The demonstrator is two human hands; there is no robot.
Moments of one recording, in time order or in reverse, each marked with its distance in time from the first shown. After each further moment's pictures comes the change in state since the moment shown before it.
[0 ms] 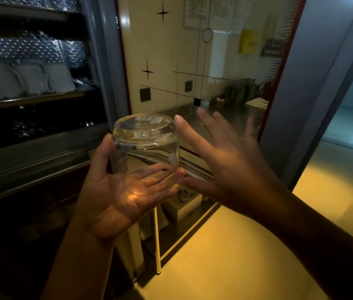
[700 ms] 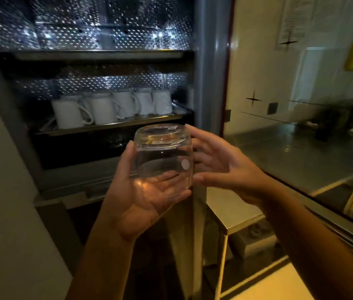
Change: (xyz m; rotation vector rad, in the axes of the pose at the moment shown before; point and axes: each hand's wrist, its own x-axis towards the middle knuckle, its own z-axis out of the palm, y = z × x) left_hand -0.085 0.077 0.008 0.170 0.538 0.523; right_hand 0.124 -0.093 0.046 1.546 -0.408 -0.340
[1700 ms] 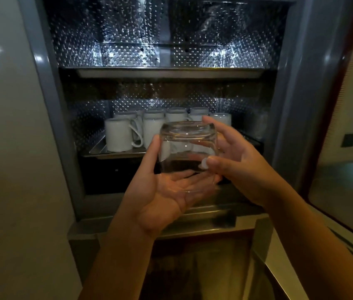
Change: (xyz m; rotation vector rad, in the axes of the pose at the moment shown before) left_hand 0.078 0.108 -0.058 -0.038 0.004 0.121; right_hand 0.186 0.049 0.009 0.278 -0.051 -0.160
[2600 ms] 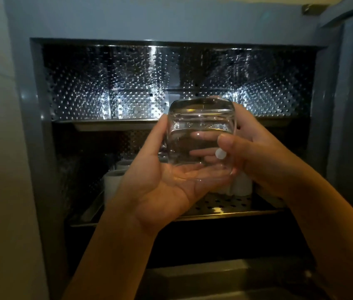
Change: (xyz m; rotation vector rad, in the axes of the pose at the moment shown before) left_hand 0.079 0.100 0.032 0.077 -0.208 0.088; right_hand 0.121 -0.037 -0.039 -0.192 -0.021 -0.143
